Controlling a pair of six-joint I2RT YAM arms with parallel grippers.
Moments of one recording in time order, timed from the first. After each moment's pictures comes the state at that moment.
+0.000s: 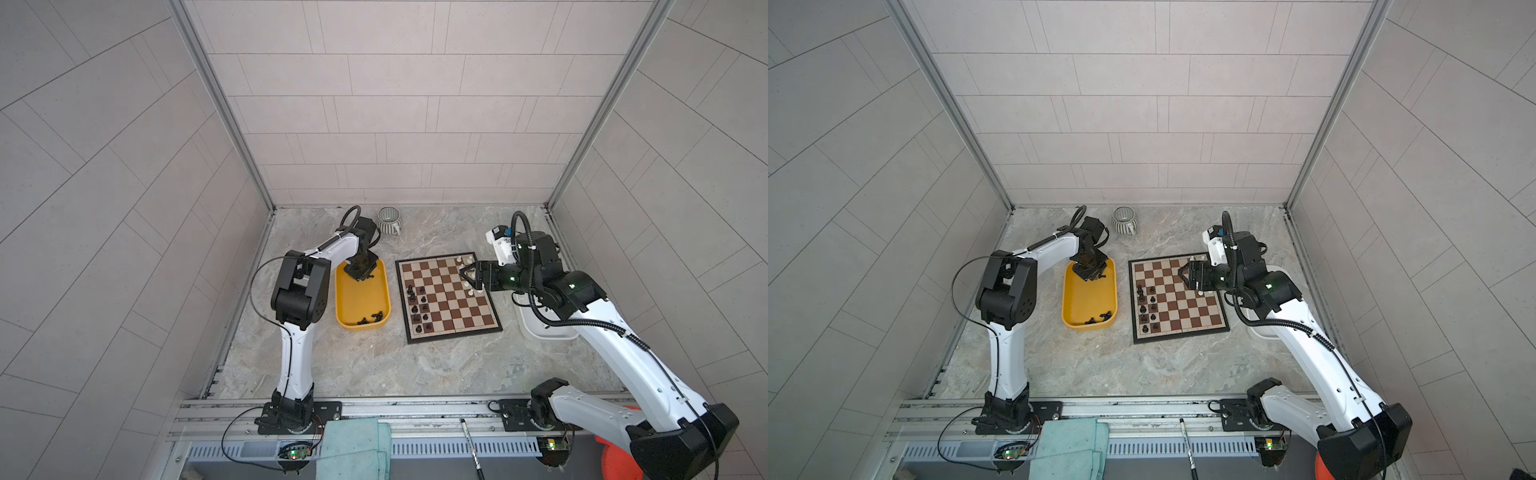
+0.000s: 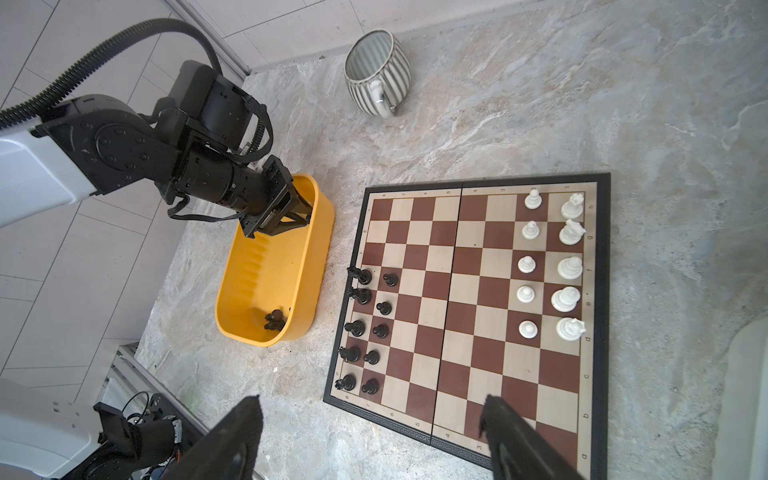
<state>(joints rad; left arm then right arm) -0.31 2.11 1.57 -0.84 0.04 -1.20 0.35 1.06 1.10 -0.74 -0.28 0.38</state>
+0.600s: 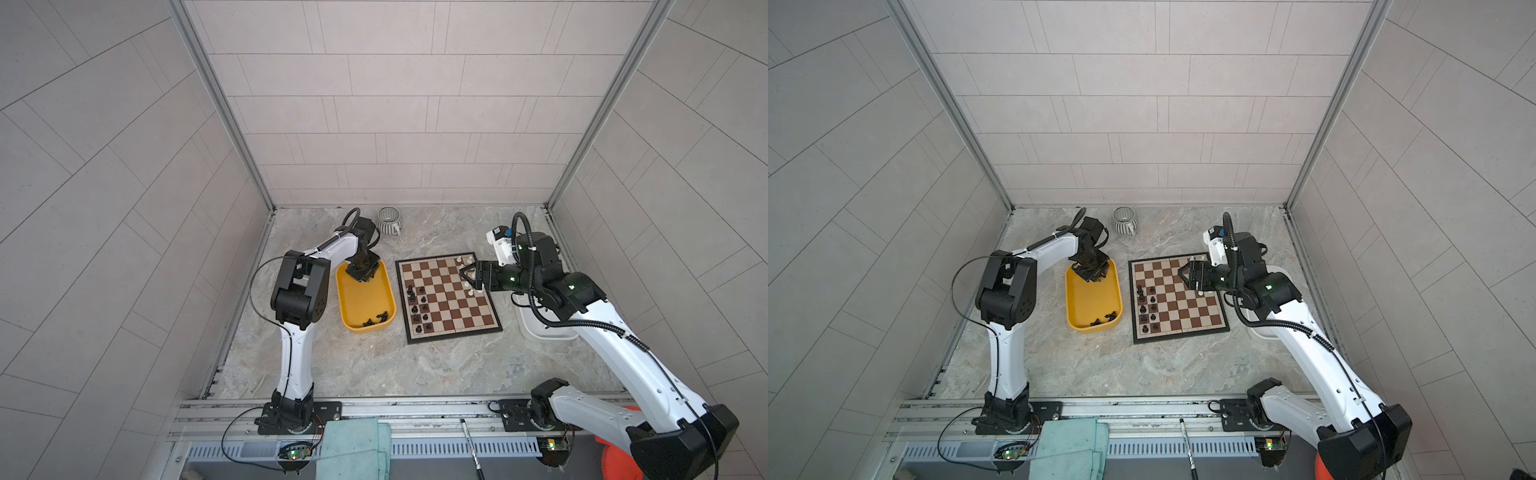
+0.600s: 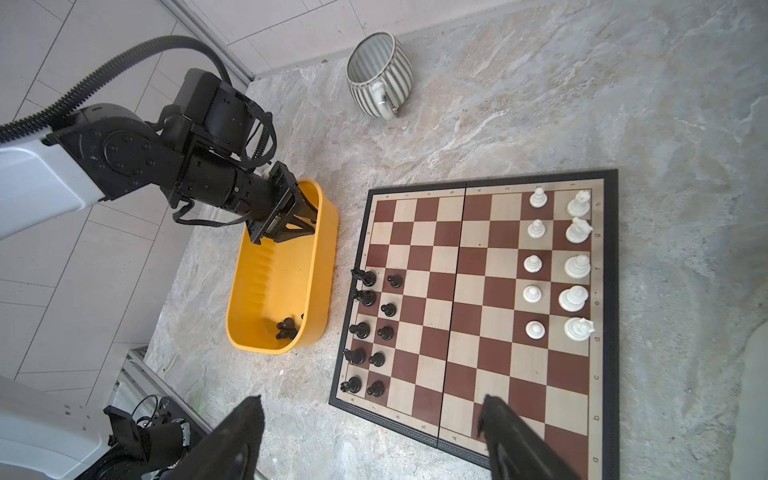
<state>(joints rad) -0.30 2.12 1.57 -0.85 0.13 -1.22 0.34 1.05 1.09 -0.72 -0.29 0.40</state>
